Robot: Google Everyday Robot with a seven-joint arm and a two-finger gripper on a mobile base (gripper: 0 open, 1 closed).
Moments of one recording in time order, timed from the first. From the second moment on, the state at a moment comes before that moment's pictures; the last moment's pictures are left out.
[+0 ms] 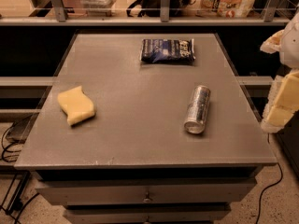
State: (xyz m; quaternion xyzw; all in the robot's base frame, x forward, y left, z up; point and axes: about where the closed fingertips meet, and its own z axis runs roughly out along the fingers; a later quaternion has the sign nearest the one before) arm 0.438 -0.217 0.976 -0.60 0.78 -0.03 0.16
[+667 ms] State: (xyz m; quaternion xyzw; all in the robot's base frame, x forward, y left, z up) arm 0.441 -0.208 0.974 -0.61 0.77 -0.02 0.17
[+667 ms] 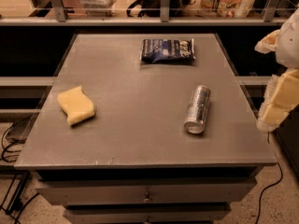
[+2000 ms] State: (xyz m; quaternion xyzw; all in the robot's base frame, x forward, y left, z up) arm 0.492 -0.135 0.899 -0.60 0.77 0.05 0.21
